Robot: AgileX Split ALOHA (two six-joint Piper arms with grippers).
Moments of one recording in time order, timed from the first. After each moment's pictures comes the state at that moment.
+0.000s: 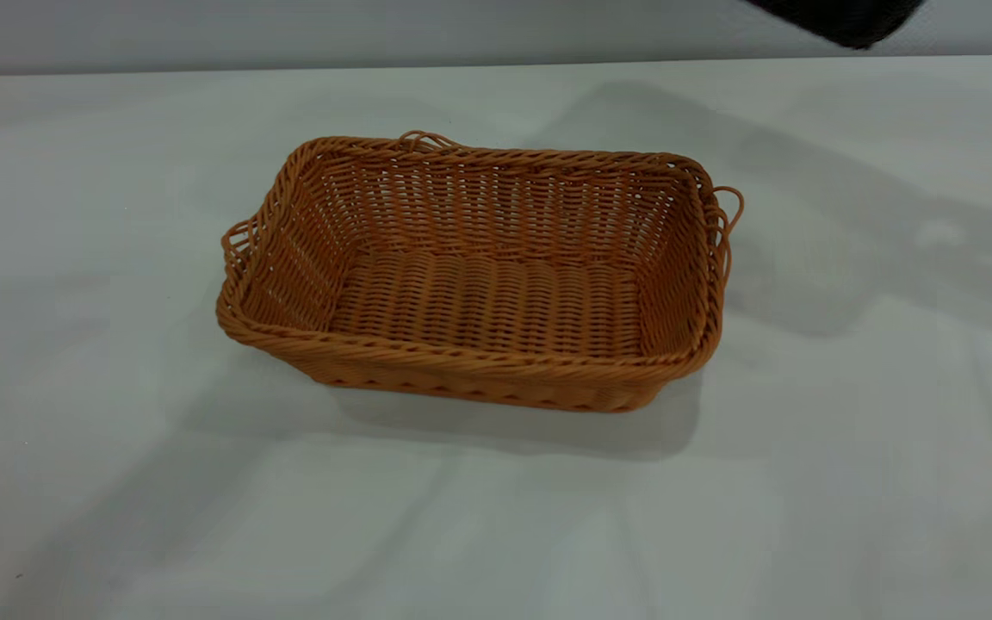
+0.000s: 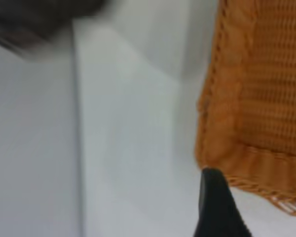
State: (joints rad) left arm -0.55 1.70 -1.52 -0.01 0.76 1.06; right arm -0.14 1.83 -1.23 0.98 0.84 -0.40
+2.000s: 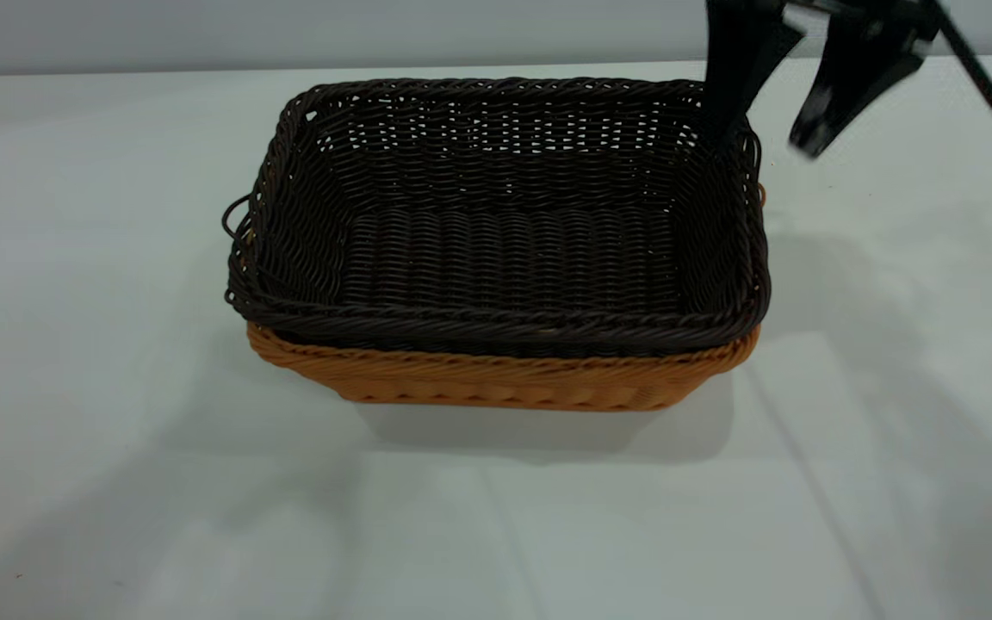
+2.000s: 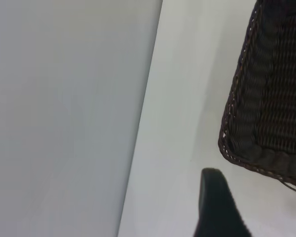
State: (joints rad) left arm -0.55 1.35 -1.52 -0.01 0.89 0.95; right arm 0.22 2.15 -1.59 0.43 1.19 -0.33
